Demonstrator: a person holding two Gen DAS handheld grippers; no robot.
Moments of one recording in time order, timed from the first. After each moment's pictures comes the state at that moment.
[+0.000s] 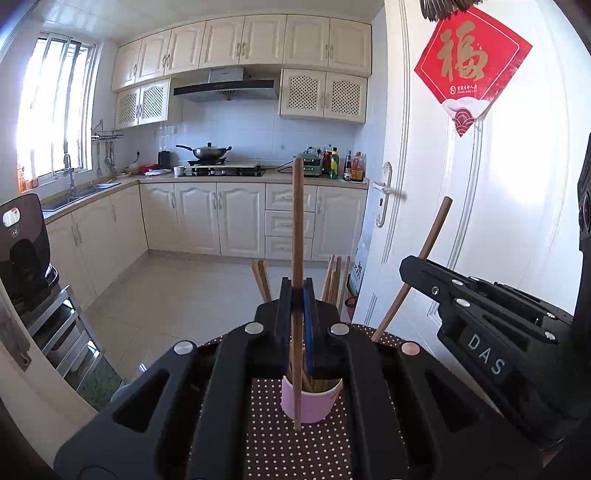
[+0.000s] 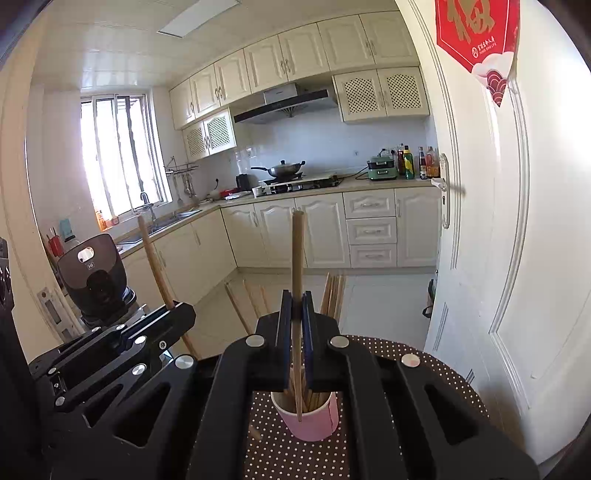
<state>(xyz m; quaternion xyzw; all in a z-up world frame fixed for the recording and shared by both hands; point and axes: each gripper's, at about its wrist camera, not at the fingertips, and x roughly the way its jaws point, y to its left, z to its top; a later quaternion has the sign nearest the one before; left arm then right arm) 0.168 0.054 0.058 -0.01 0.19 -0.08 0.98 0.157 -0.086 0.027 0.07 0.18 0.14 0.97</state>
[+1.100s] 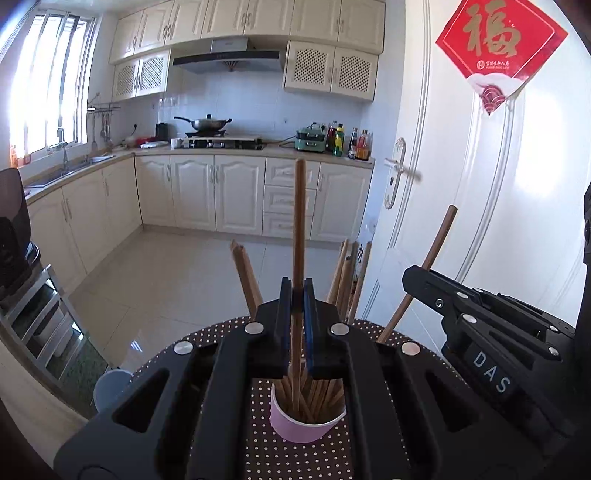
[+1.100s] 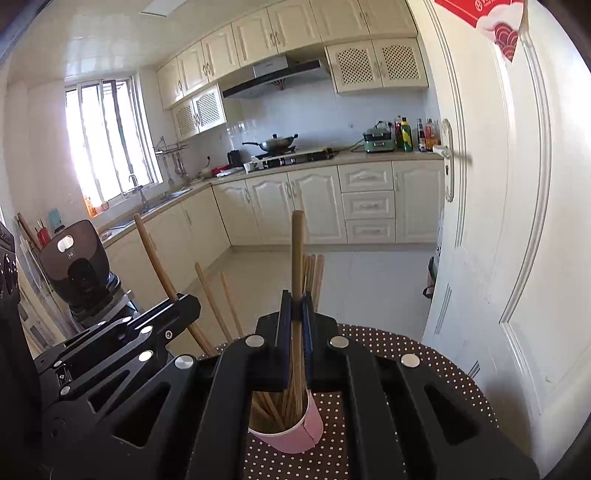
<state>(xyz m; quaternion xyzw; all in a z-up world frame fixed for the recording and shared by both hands) 0.245 0.048 0.014 -0.03 0.24 -0.08 0.97 0.219 -0.091 -0.017 0.07 0.24 0.13 0.96</state>
